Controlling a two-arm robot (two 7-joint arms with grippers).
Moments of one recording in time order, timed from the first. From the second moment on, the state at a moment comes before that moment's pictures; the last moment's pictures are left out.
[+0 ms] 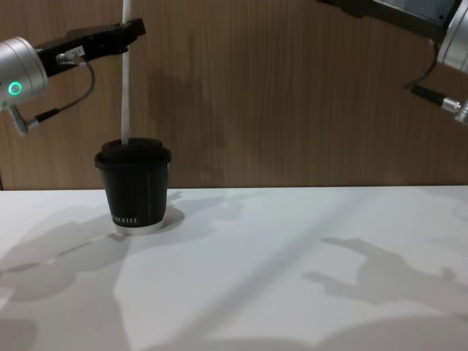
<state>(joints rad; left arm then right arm) -0.84 0.26 0.28 -0.82 -0.58 -0.25 -0.74 0.44 0.22 -0.26 -1.52 0.72 0.21 0.75</state>
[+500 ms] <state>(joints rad) -0.87 0.24 0.27 -0.76 -0.58 -0.26 -0.75 0.44 0.22 -0.26 -1.52 0.72 0.21 0.75</state>
